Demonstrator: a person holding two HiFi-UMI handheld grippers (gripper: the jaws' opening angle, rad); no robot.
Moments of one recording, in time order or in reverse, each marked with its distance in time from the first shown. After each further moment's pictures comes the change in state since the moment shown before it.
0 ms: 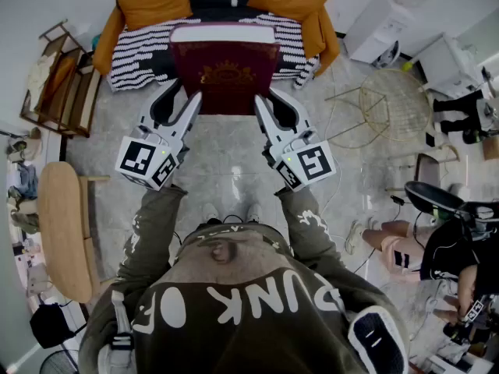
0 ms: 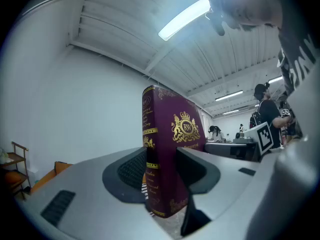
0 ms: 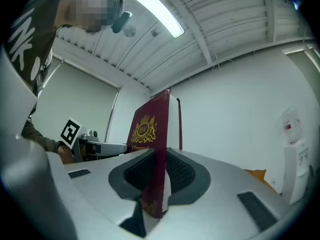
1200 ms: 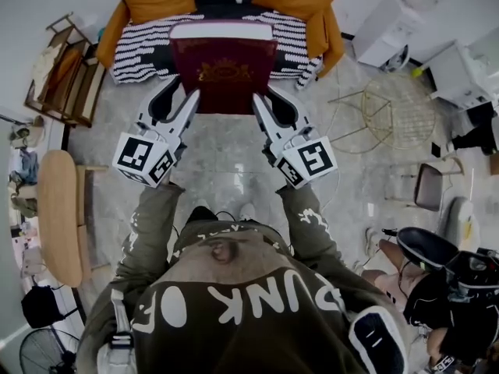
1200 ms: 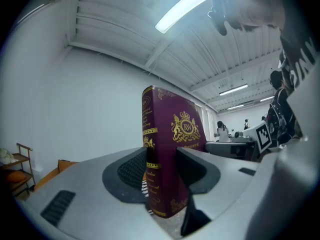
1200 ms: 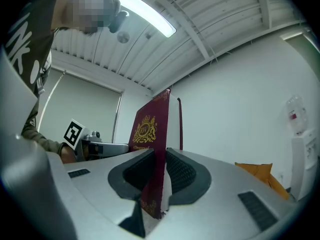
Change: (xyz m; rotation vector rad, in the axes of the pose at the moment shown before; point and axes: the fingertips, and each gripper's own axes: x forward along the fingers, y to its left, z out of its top) left arm 0.029 -0.041 -0.013 0.018 0.035 0.047; right arm -0.034 -0.040 -0.008 0.054 0.005 0.081
